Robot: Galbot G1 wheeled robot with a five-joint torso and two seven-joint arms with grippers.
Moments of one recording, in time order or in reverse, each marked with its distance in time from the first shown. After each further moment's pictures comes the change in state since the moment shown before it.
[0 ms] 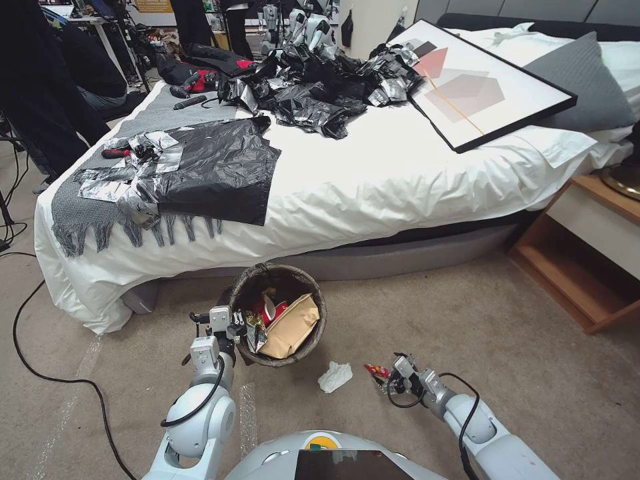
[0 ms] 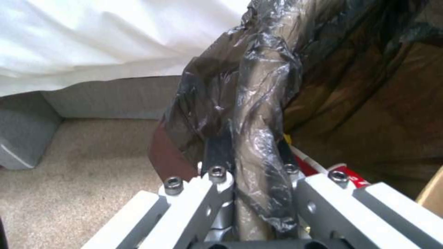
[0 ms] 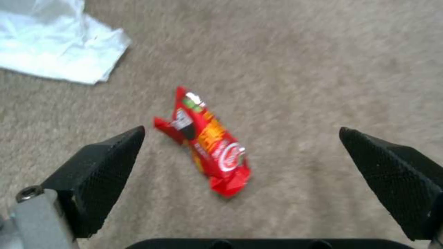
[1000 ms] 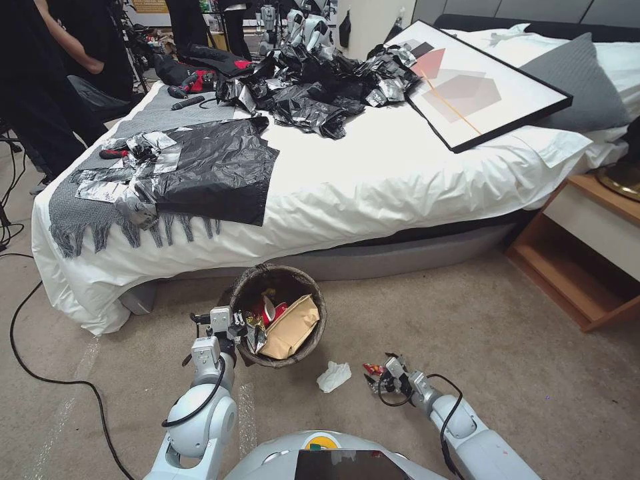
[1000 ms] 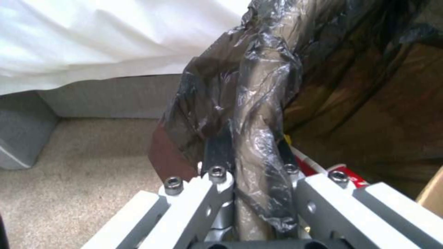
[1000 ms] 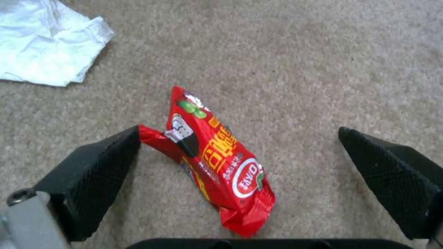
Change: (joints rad) left arm 0.000 -0.003 0.004 0.002 0.005 0.002 -0.004; right arm 0.088 0.075 -0.042 -0.193 -0.035 0.082 0.019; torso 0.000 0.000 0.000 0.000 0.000
